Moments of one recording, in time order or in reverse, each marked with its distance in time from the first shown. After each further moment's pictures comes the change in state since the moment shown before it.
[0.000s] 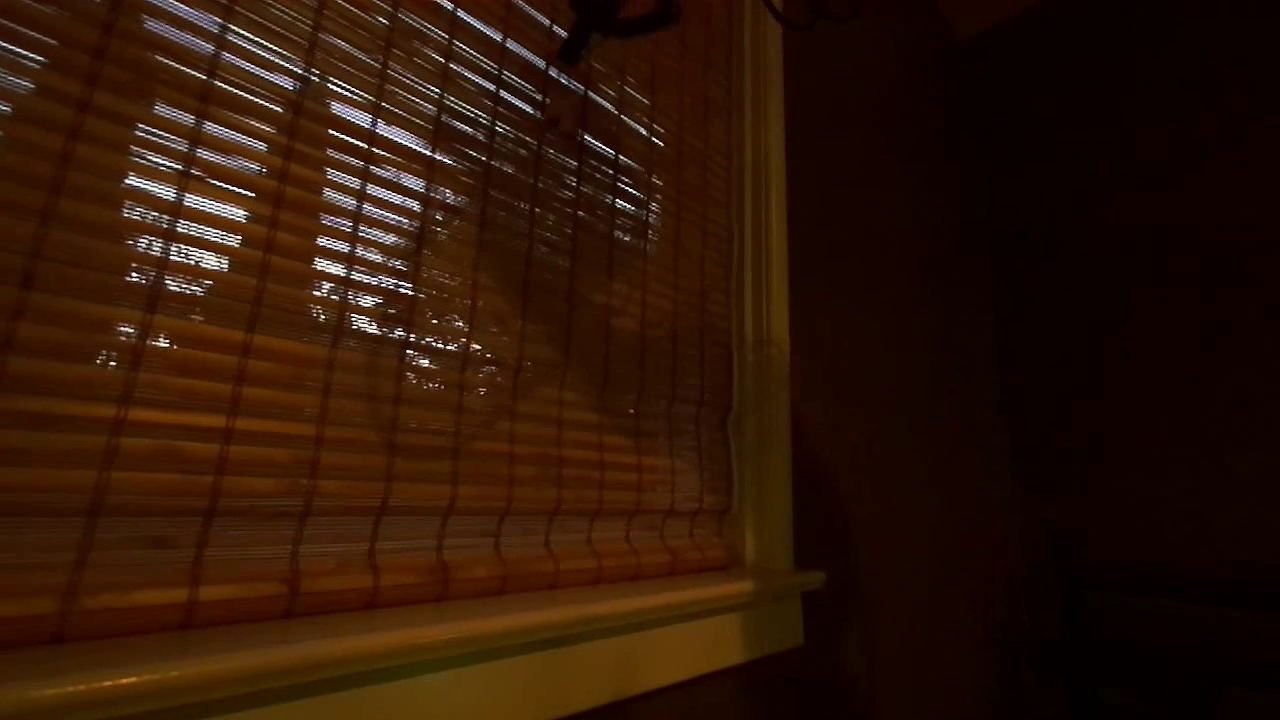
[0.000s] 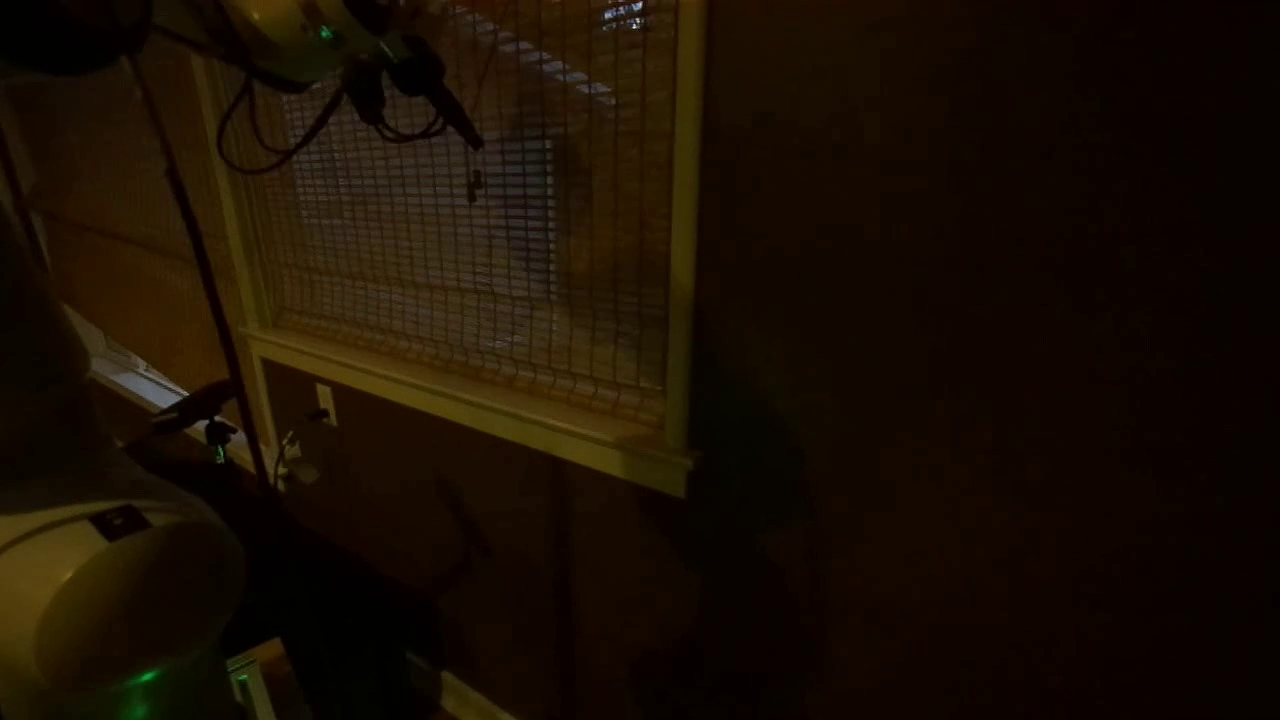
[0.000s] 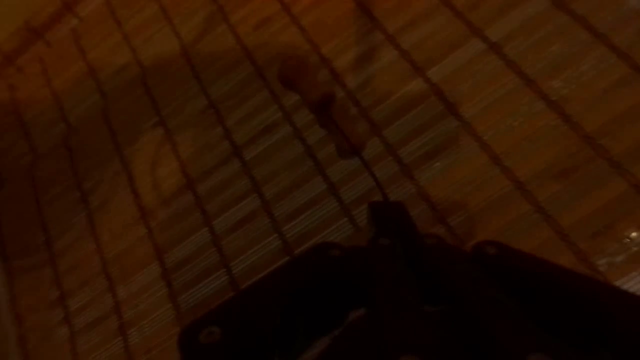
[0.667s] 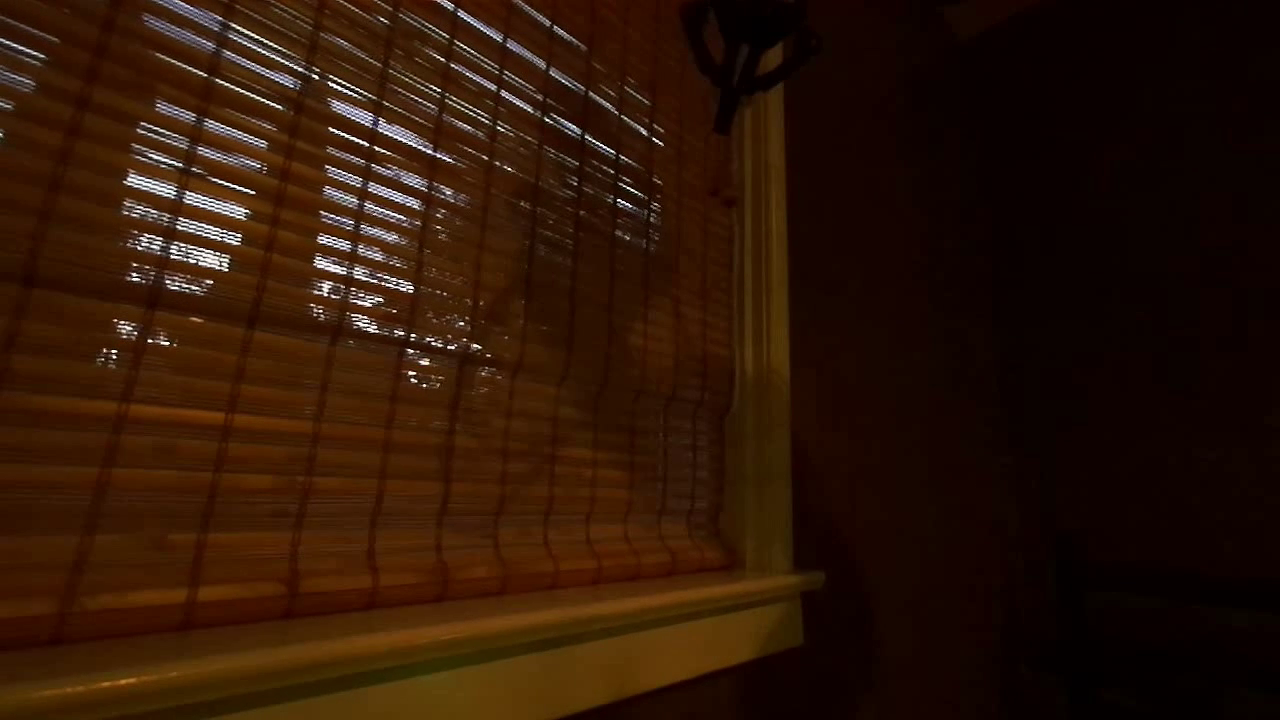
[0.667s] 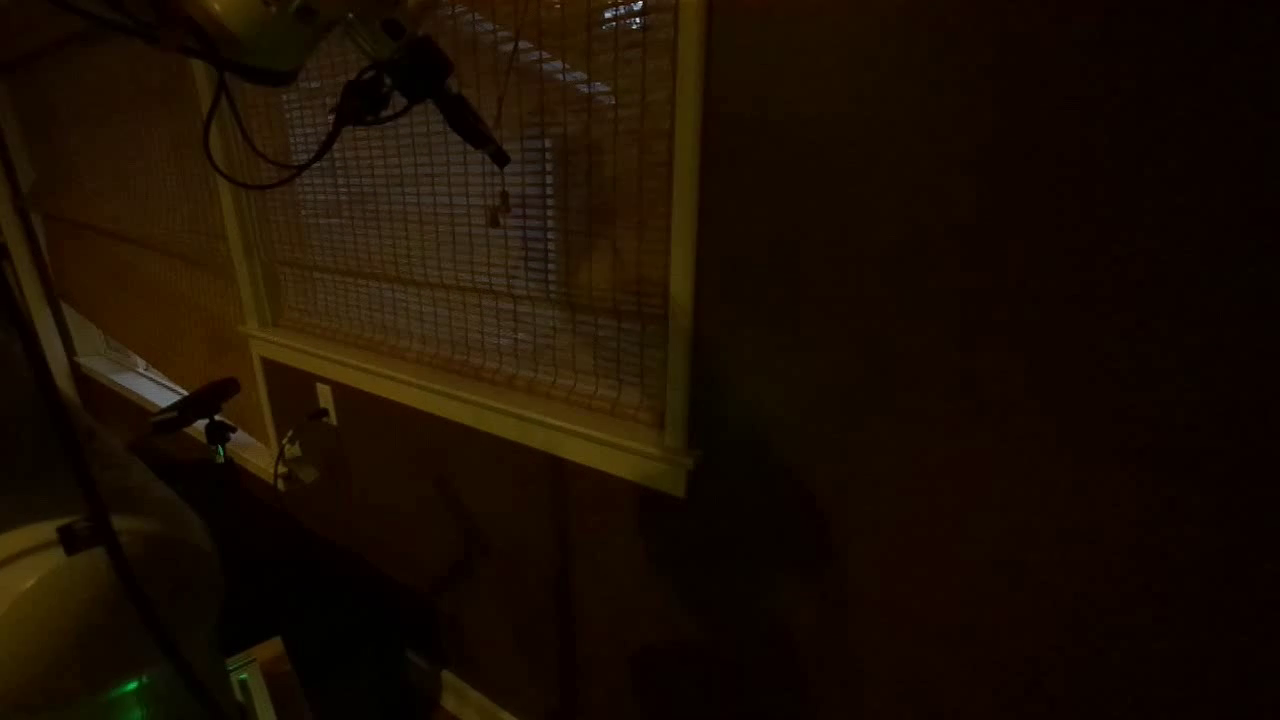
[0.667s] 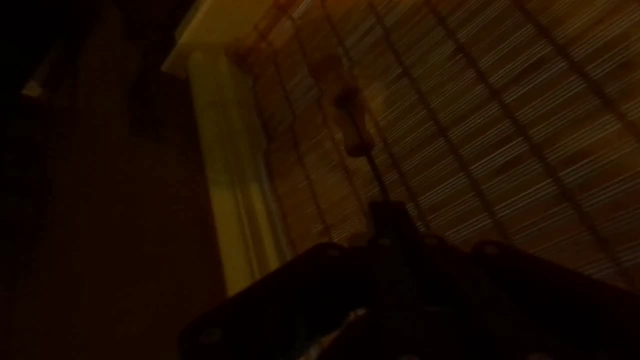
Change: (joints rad) arm -0.141 -0.204 0.047 -0.150 -0.086 -0.325 0.154
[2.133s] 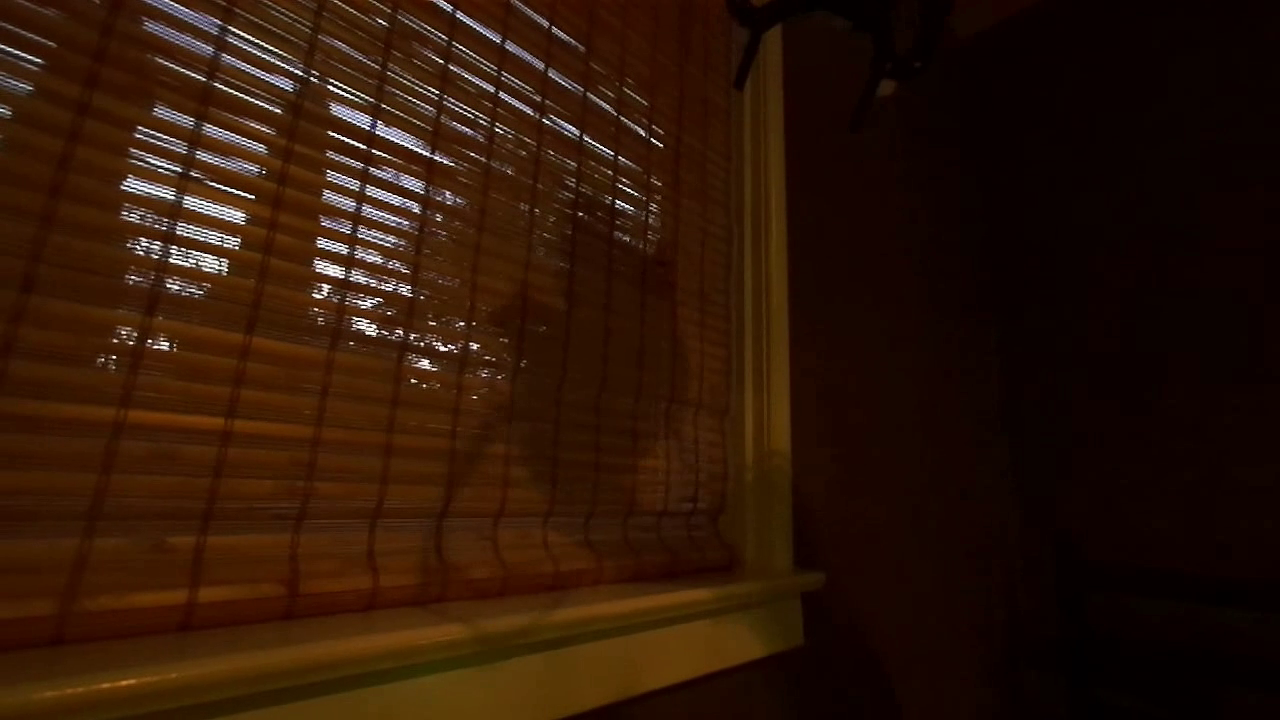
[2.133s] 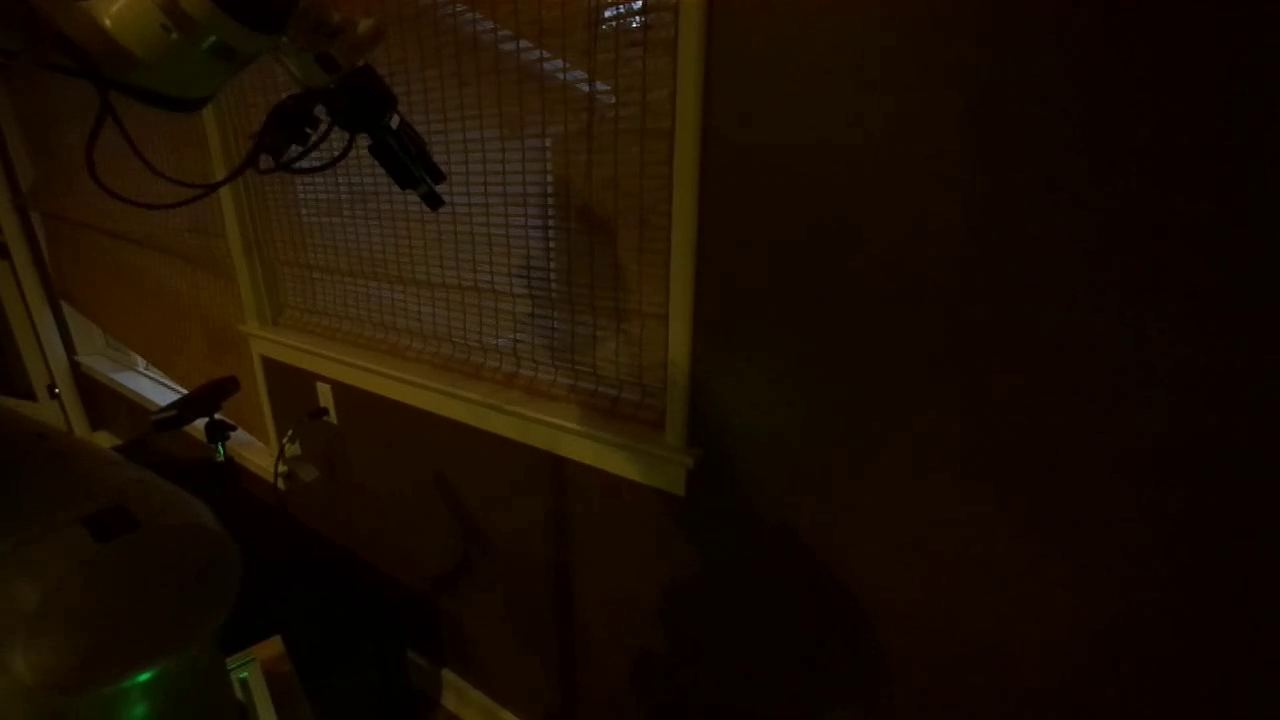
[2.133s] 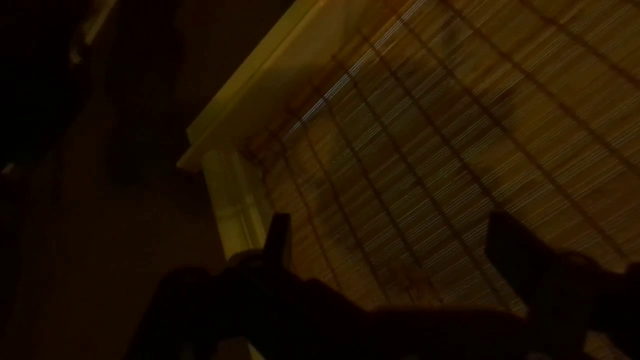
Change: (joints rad) arm 0.116 -0.286 -0.070 -0.349 0.235 0.140 -0.054
